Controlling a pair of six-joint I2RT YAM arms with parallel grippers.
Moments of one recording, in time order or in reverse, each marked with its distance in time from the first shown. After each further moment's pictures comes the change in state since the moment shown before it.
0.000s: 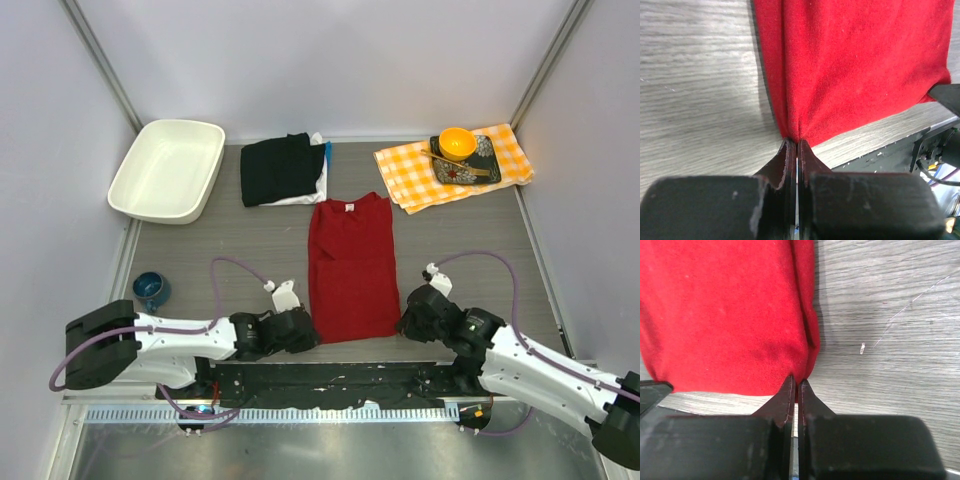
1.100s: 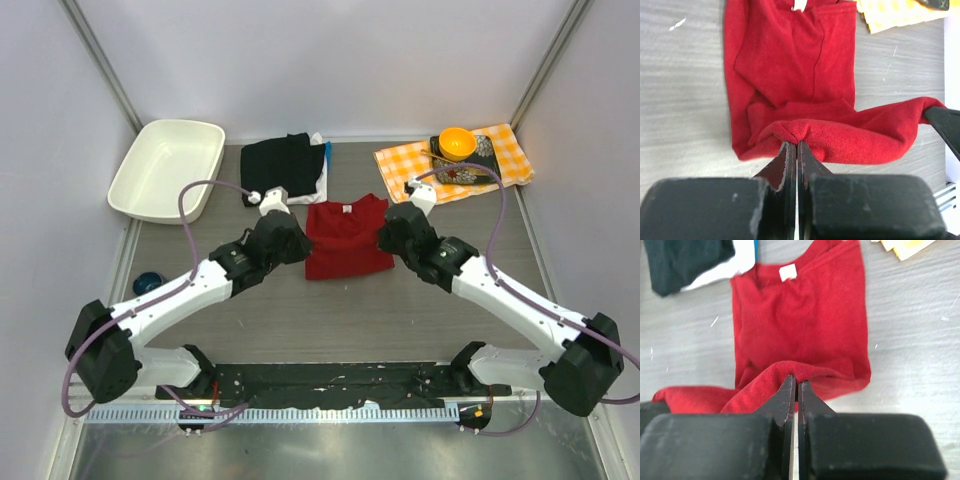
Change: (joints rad) left arm 0.442 0.015 0.459 -0.169 0.021 0.475; right arm -0.110 0.454 0.592 0.183 0.279 -0.306
